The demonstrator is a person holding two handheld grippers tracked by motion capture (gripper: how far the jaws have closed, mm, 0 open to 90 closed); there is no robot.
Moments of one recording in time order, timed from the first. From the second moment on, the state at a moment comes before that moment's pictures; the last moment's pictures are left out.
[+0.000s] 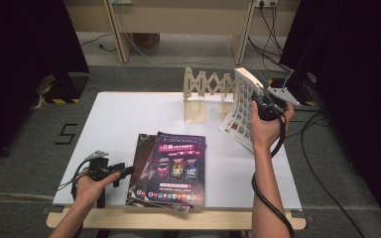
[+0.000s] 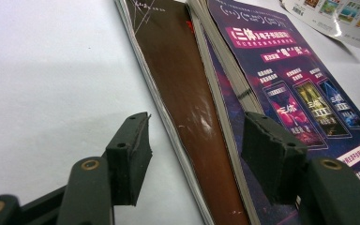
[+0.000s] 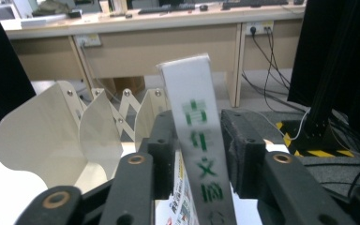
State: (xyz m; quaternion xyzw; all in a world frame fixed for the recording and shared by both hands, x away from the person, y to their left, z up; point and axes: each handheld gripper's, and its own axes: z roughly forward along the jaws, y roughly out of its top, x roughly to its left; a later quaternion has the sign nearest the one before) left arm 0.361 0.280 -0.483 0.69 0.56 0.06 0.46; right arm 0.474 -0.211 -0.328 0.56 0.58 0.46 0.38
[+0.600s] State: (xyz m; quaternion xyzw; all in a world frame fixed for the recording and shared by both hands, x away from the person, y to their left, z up) left arm 0.362 0.281 -0.484 0.69 0.56 0.06 0.46; right arm 0.510 -0.236 -0.327 0.59 0.60 0.42 0.34
